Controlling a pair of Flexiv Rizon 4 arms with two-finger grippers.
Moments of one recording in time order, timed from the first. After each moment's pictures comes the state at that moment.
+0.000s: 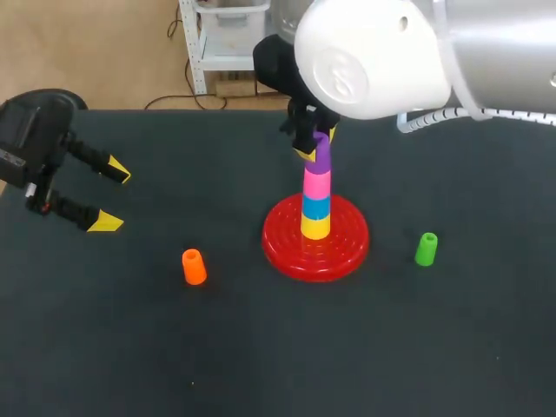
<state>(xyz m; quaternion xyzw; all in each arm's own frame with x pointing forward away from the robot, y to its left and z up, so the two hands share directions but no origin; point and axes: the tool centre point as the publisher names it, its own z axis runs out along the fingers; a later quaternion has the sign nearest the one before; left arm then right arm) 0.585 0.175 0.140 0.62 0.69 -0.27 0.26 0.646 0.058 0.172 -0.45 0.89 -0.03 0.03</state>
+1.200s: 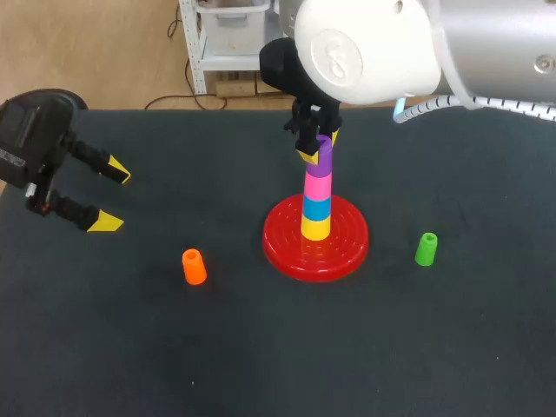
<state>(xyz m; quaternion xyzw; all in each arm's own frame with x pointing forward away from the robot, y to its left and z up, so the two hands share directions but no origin) 0.585 0.175 0.140 0.62 0.69 -0.27 0.26 0.651 0.054 0.161 -0.45 0.89 0.00 0.01</state>
